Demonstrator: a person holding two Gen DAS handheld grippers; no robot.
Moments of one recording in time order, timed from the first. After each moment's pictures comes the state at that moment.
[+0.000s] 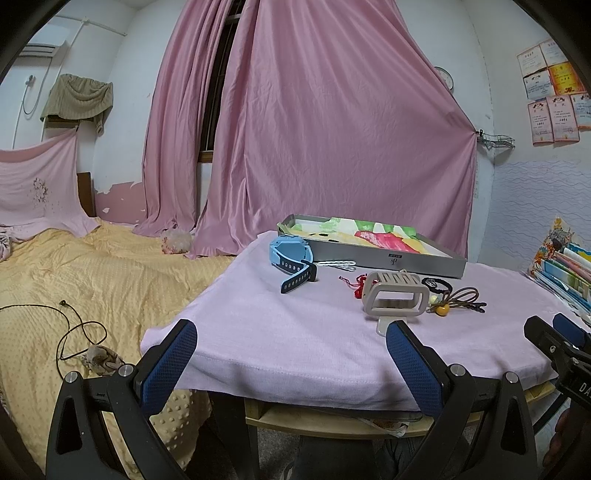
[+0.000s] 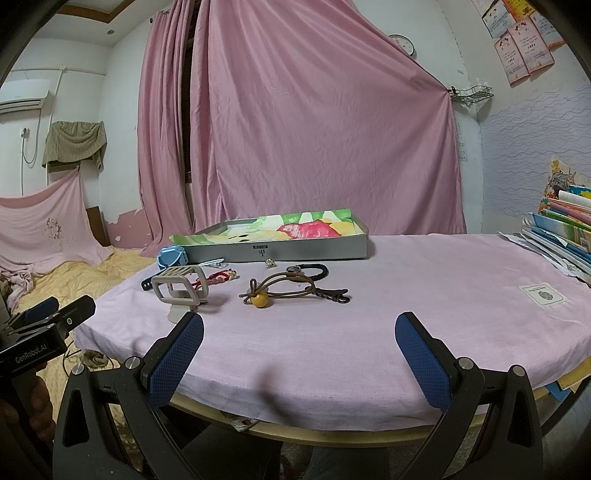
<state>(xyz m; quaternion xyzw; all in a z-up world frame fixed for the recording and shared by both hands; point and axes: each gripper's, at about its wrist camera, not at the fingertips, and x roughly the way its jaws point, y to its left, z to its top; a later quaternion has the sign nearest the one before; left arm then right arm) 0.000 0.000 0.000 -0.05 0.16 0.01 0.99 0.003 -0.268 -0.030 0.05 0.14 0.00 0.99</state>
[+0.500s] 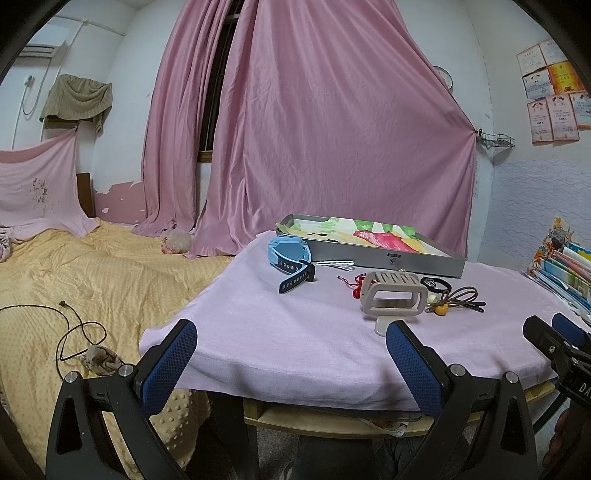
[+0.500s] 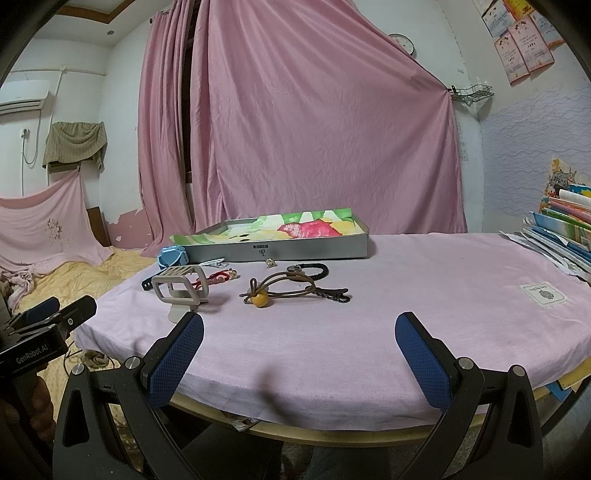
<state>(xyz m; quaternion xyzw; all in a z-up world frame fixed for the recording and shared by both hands) 0.000 0.000 0.000 -0.05 0.16 0.01 0.98 0.005 -0.268 -0.032 0.05 0.14 0.00 0.99</state>
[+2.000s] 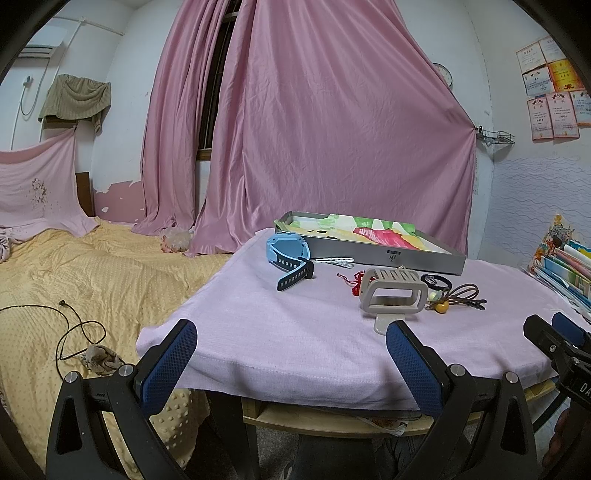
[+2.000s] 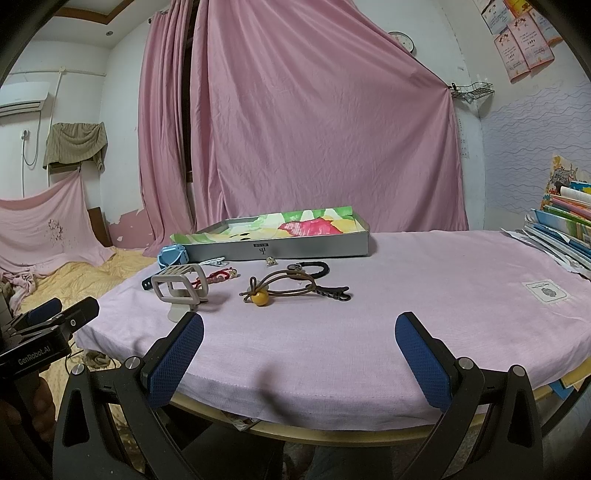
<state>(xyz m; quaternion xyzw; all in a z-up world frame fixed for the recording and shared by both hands) 0.002 -0.005 -0.004 -0.05 0.17 0.01 0.98 0.006 -0.264 -0.035 0.05 0.14 0.01 0.99</state>
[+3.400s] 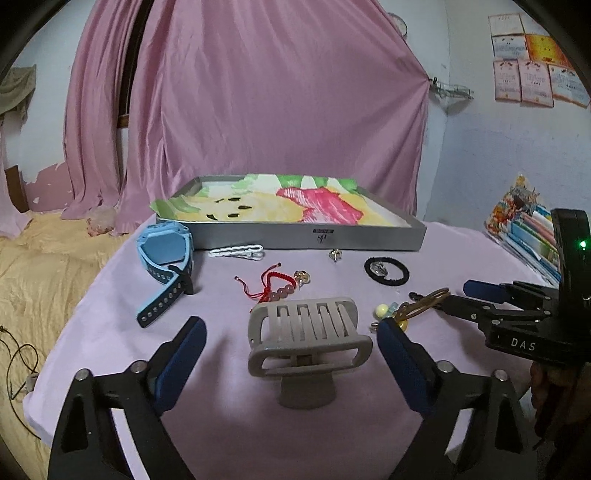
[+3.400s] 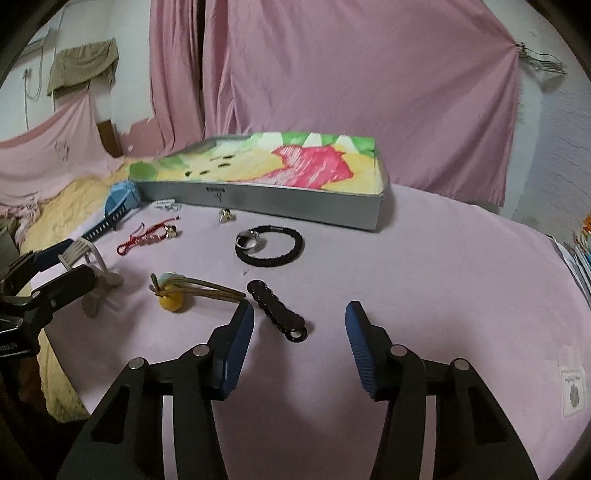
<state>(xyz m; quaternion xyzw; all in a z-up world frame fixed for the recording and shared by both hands) 0.106 -0.069 0.001 -0.02 0.27 -0.12 0.96 0.139 -0.306 -0.031 -0.02 0.34 0.07 0.94</state>
